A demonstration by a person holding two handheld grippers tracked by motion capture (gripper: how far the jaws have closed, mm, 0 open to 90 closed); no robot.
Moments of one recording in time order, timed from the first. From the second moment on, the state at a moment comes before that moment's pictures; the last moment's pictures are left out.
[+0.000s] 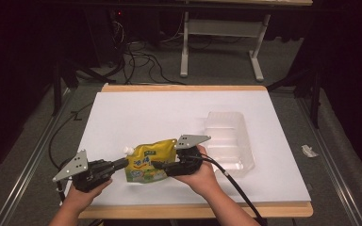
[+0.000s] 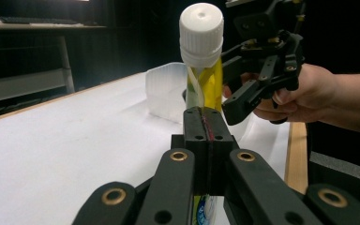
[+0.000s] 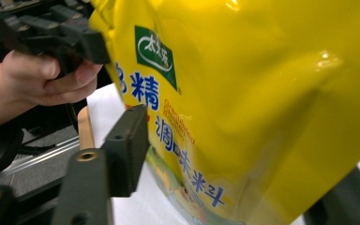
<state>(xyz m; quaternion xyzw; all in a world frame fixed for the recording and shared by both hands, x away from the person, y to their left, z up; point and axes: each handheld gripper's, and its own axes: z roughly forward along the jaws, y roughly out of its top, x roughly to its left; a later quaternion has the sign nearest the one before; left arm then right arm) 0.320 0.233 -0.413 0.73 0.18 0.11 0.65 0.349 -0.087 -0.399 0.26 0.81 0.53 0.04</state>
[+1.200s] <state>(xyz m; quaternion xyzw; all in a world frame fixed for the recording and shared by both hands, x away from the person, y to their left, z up) 0.321 0.219 -0.416 0.74 0.25 0.17 0.61 0.329 -0.107 -0.394 0.21 0.81 0.54 0.07</state>
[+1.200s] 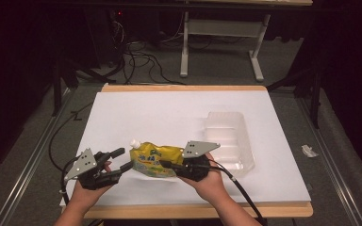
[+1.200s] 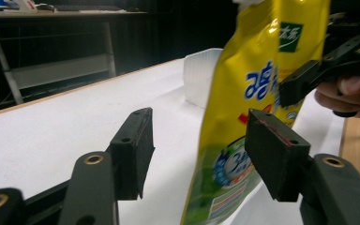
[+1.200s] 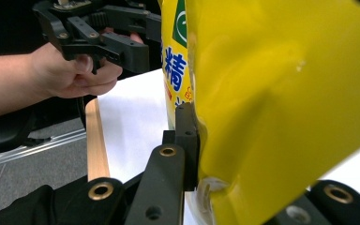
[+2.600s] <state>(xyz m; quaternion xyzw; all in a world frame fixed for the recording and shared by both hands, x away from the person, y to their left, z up) 0.320 0.203 -0.441 0.76 0.34 0.21 0.51 0.318 -0.197 -0.346 0.22 0.75 0.61 0.11</state>
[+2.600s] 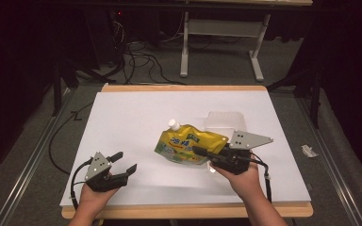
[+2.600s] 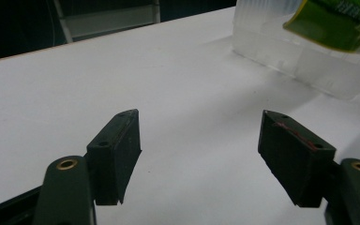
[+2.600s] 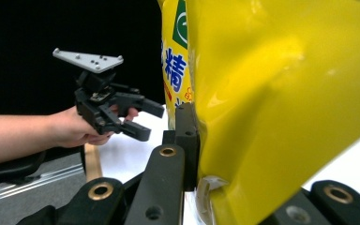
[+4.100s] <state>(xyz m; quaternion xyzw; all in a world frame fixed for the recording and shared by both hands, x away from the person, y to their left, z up) 0.322 0.203 -0.441 0.76 0.33 0.21 0.52 0.315 -0.296 -0.327 0.30 0.71 0.61 0.19</state>
